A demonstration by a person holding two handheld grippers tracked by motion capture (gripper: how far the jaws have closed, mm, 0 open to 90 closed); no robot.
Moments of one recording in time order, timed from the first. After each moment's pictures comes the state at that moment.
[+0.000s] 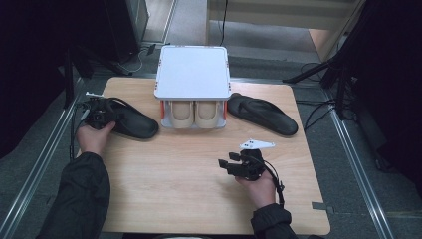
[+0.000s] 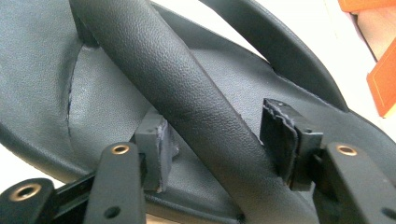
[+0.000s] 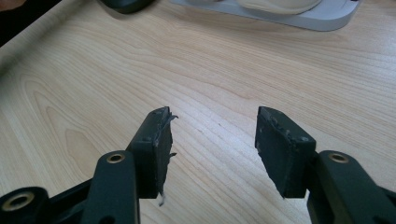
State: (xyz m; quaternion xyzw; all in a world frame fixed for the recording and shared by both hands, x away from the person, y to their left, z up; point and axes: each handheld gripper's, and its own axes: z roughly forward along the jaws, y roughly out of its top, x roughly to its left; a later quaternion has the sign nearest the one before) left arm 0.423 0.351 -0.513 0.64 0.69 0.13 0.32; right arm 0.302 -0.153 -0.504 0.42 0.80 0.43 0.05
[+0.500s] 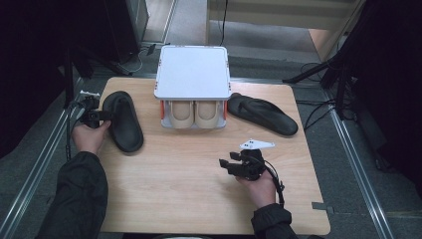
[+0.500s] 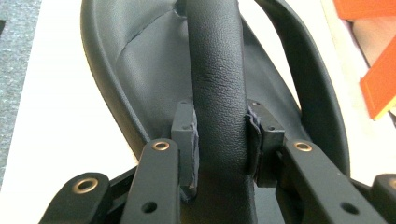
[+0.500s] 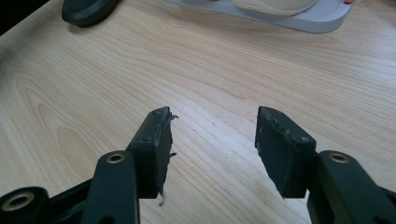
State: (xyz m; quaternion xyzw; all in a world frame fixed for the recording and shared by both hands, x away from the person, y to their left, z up) left arm 0.421 0.361 -0.505 0.63 0.70 0.11 0.33; right arm 0.302 -0.154 -0.504 0.42 0.80 0.43 0.07
